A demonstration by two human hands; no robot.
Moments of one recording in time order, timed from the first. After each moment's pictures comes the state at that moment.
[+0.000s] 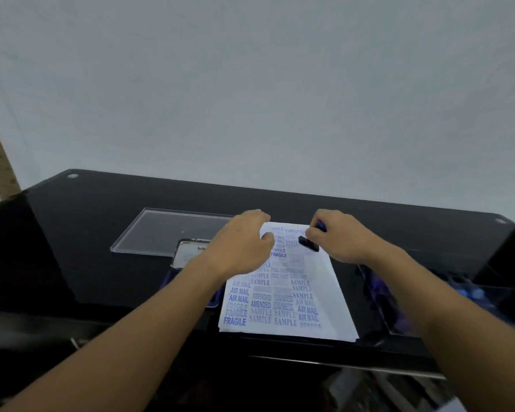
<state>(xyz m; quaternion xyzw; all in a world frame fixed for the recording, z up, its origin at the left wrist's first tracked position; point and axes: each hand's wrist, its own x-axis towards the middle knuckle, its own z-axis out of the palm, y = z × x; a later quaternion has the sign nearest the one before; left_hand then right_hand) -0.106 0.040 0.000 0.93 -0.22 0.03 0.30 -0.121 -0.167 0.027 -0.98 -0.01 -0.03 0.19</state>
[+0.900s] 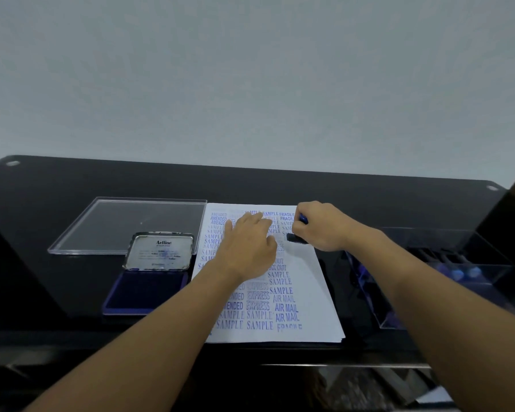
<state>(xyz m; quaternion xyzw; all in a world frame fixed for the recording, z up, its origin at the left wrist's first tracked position) -0.049 -0.039 -0.080 0.95 -0.24 0.02 0.20 -0.077 -0.203 -0.015 -0.98 -0.01 0.03 0.18</state>
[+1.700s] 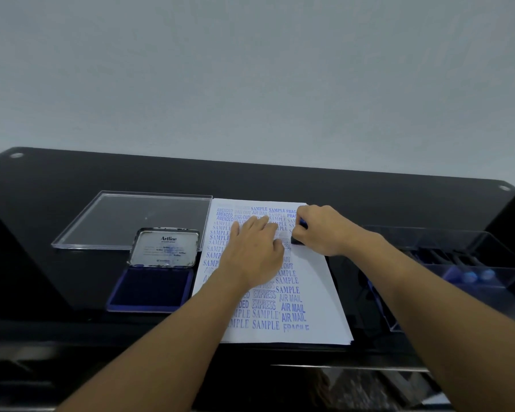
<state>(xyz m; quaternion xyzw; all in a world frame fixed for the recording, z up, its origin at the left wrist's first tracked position) -0.051 -0.039 -0.099 0.94 -0.26 0.06 0.20 -0.059 -0.203 -0.042 -0.99 -0.01 0.02 0.14</state>
